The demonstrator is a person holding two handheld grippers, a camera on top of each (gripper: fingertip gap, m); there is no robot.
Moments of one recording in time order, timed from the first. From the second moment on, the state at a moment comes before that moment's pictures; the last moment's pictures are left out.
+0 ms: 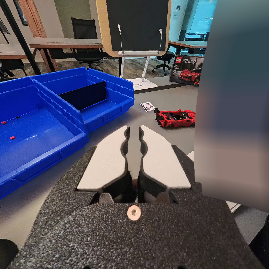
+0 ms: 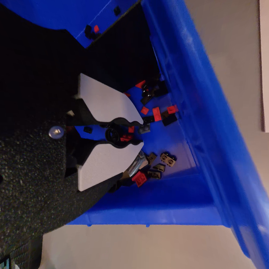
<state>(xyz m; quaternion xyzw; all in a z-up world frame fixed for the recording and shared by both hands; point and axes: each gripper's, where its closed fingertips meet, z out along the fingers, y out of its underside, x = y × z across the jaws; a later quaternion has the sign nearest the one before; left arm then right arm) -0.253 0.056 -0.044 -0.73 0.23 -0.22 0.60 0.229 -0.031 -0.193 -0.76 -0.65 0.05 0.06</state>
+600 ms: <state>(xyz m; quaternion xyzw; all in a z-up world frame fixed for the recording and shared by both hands) -0.261 0.045 -0.042 -0.73 0.22 -0.22 0.61 0.224 -0.027 -0.195 -0.72 -0.69 0.04 0.06</state>
